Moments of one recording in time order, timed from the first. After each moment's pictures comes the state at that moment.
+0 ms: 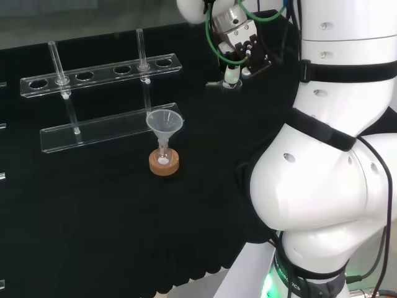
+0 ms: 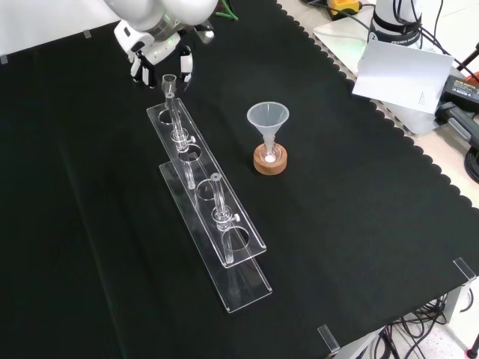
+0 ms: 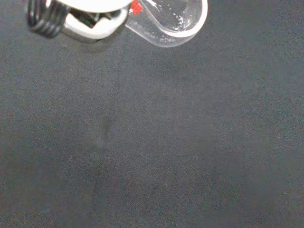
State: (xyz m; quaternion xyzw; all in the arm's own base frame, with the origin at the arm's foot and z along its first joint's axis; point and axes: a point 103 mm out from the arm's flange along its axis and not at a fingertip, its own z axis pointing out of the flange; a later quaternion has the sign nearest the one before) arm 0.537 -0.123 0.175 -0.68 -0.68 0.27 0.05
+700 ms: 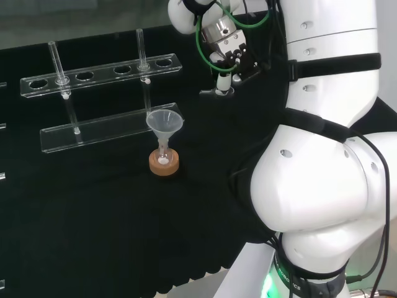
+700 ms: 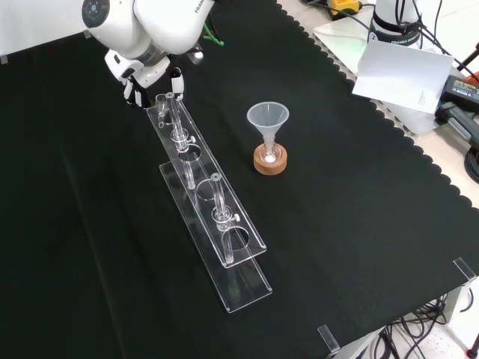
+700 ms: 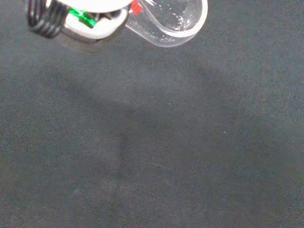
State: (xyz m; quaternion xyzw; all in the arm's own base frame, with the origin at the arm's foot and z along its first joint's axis) arm 0.568 -0.112 0.137 -0.67 -0.68 0.29 0.06
